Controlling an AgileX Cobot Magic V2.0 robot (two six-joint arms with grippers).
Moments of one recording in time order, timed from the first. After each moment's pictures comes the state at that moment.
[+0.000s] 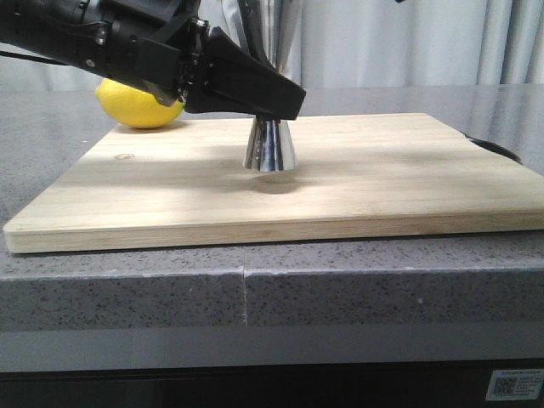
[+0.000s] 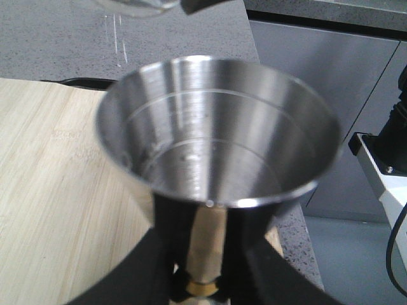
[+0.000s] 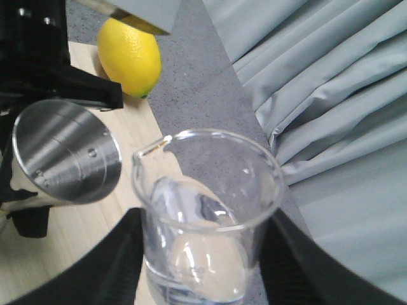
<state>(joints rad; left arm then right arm) -0.39 1.83 -1.19 -1.44 1.16 1.95 0.58 1.22 -0.93 -0.38 0.09 -0.53</state>
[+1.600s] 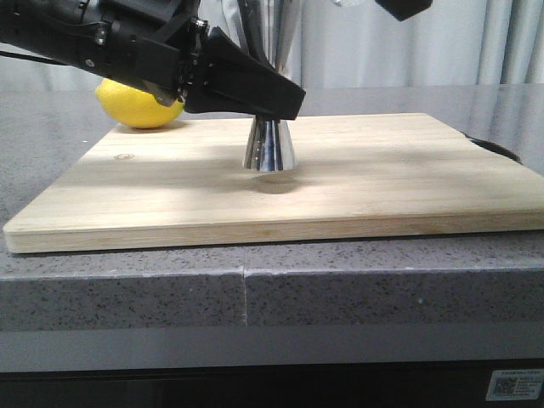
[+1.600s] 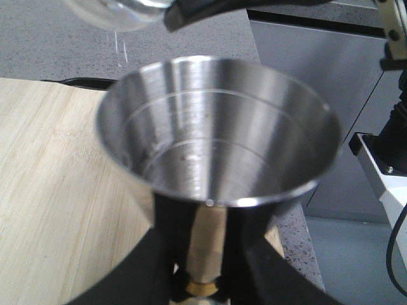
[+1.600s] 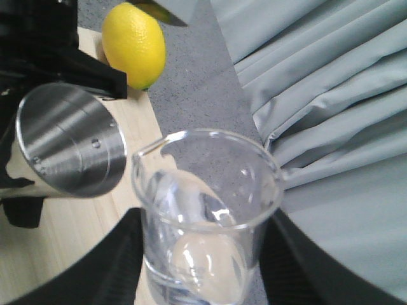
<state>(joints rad) -0.39 1.83 -1.19 -1.44 1.16 1.95 0.59 1.24 -0.93 -0.46 0.08 -0.53</state>
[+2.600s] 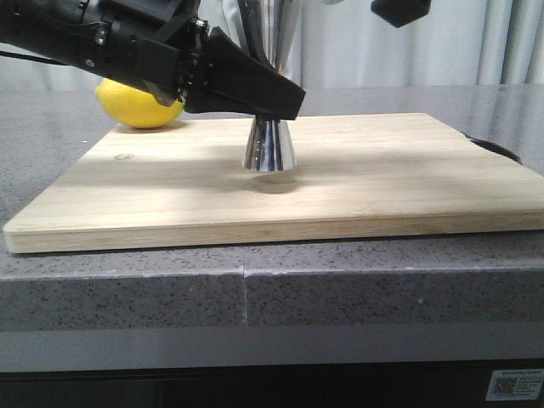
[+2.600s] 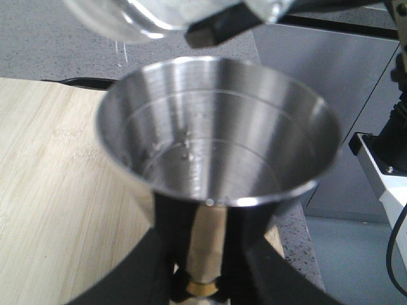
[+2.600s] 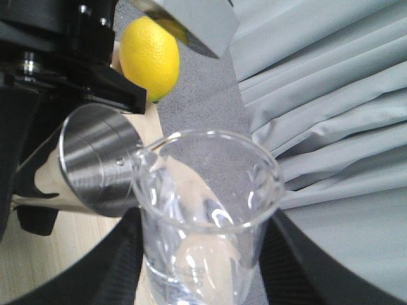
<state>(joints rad) -0.39 1.83 -1.19 -1.44 1.16 1.95 0.62 1.24 -0.93 -0.56 0.08 -0.53</state>
